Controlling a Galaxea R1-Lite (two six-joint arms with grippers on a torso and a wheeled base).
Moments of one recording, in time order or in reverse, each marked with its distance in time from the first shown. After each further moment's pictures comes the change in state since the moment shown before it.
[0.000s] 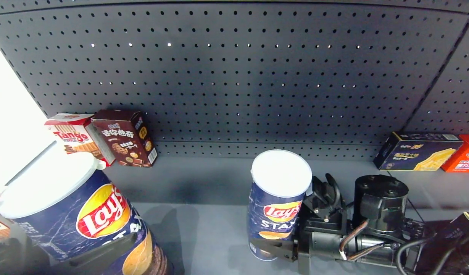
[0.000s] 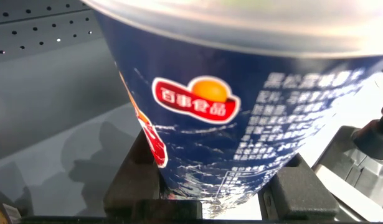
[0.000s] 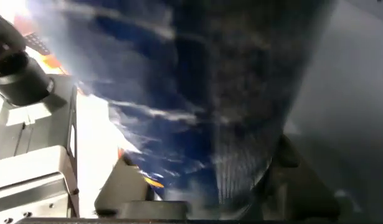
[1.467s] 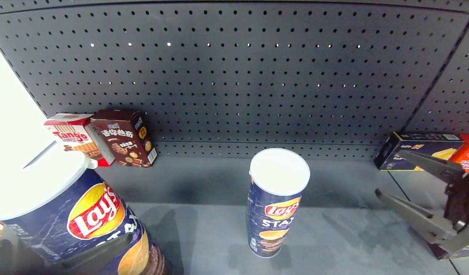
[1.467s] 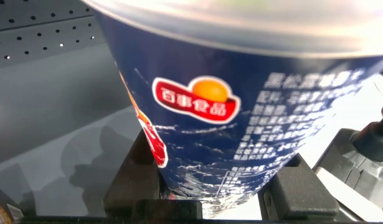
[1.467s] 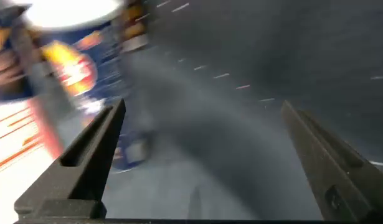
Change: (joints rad) left arm -0.001 -0.020 0.001 0.000 0.003 0.001; right arm -0.361 -0.692 0.267 0.014 -0.136 0.005
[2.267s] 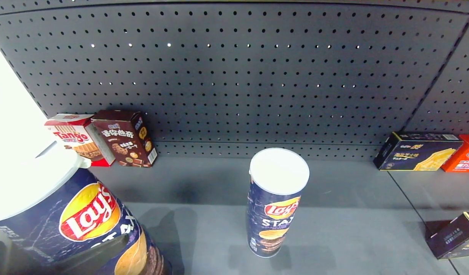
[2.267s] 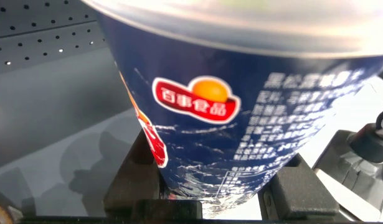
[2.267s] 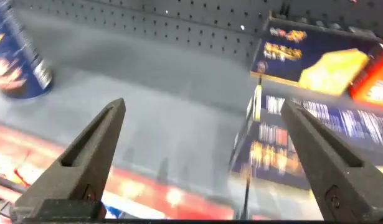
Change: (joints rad) left arm -0.006 -0.016 -0.003 0.001 -0.007 0.000; right arm -0.487 -0.846 0.161 0.775 -0.003 0.006
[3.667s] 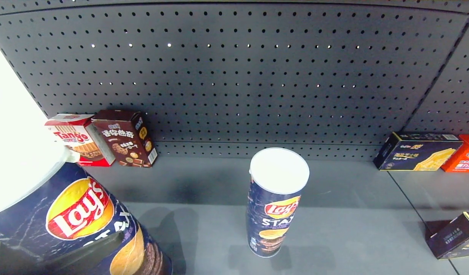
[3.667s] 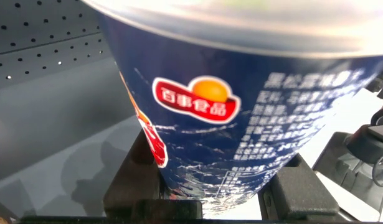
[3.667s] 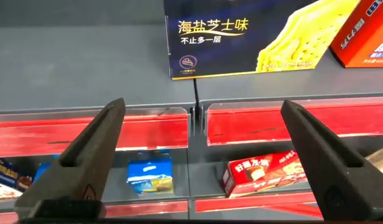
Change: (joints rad) left arm -0.008 -0.013 -0.016 -0.005 -0.006 0.014; right arm -0.014 -0.205 0.072 0.321 -0.349 0.097
